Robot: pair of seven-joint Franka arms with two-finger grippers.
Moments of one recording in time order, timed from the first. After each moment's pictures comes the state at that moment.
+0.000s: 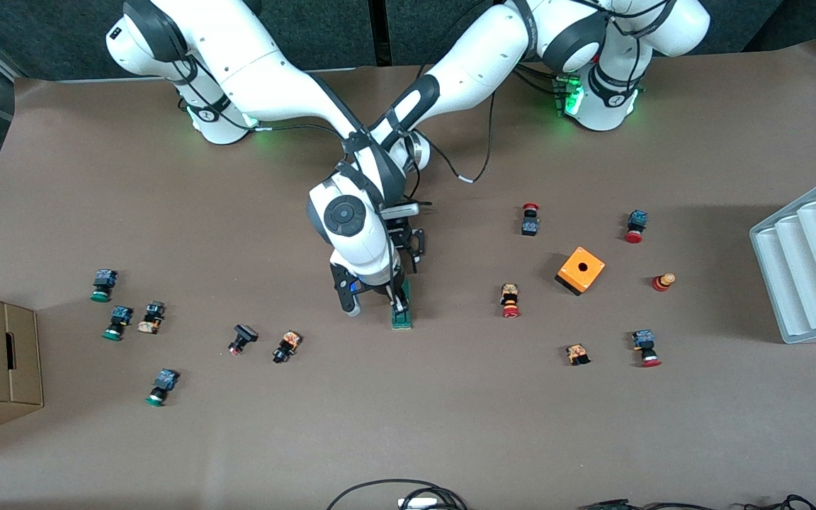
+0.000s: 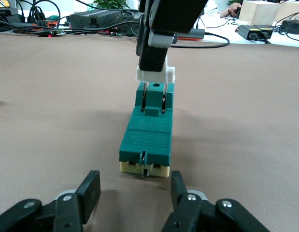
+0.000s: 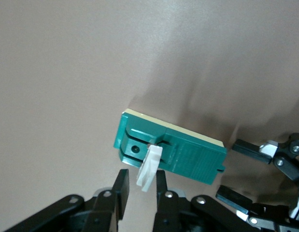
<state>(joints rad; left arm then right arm) -0.99 0.94 -0.18 -1.61 1.62 2.00 -2.48 0.83 0.70 -0.16 -1.59 0.28 2.50 1.76</state>
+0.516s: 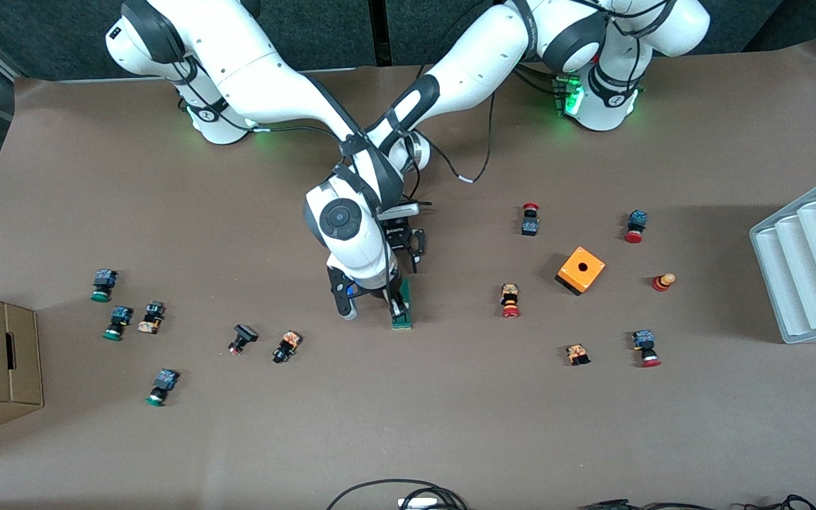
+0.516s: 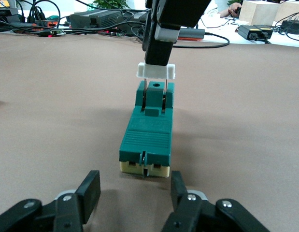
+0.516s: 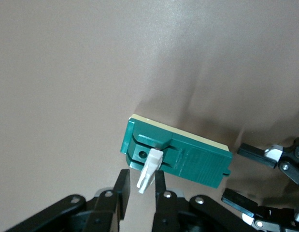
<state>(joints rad) -0.99 0.94 -0.18 -1.61 1.62 2.00 -2.48 0.81 0.70 -0.16 -1.58 0.28 2.49 1.76</state>
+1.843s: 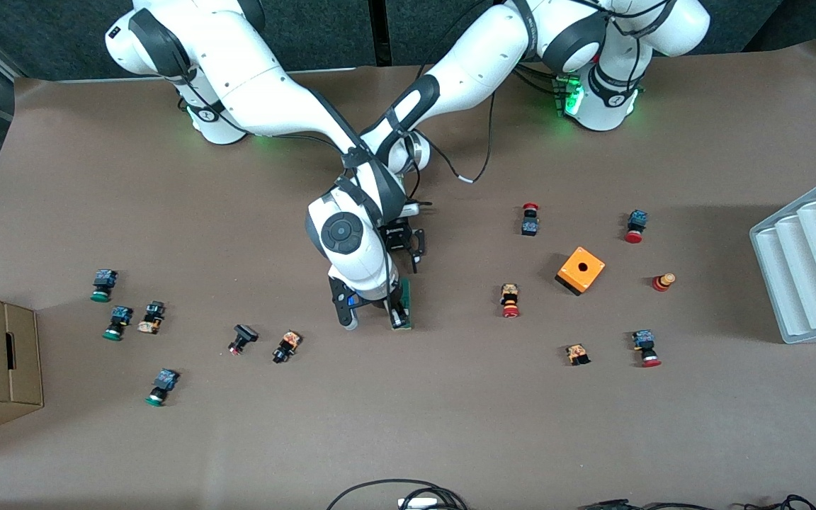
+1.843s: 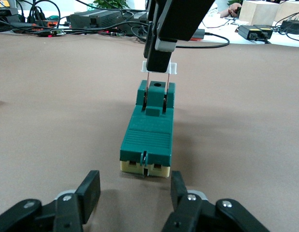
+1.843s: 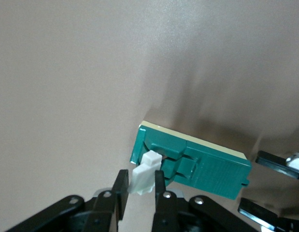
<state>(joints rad) -0.99 0.94 -0.18 -1.61 1.62 2.00 -2.48 0.78 0.77 -0.15 -1.49 0.28 2.47 1.76</state>
